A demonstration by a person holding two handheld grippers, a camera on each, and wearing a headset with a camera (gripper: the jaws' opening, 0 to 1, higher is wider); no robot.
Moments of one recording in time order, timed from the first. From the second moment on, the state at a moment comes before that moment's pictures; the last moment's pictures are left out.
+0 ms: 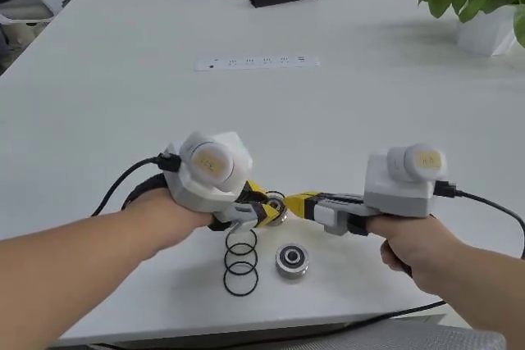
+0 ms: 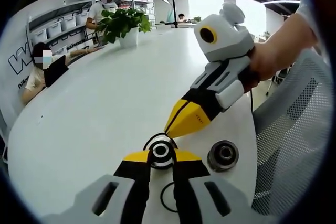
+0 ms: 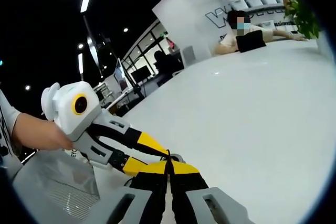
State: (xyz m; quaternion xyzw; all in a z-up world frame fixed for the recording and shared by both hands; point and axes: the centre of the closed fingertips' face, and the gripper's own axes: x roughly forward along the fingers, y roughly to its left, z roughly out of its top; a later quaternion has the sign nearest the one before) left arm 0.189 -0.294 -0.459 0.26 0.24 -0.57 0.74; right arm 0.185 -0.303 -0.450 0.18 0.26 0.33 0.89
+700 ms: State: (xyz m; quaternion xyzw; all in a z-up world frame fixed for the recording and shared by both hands) left arm 0.180 -0.282 -0.437 0.24 0.22 -0.59 0.74; right arm 0.182 -0.301 -0.437 0.19 0.25 0.33 0.89
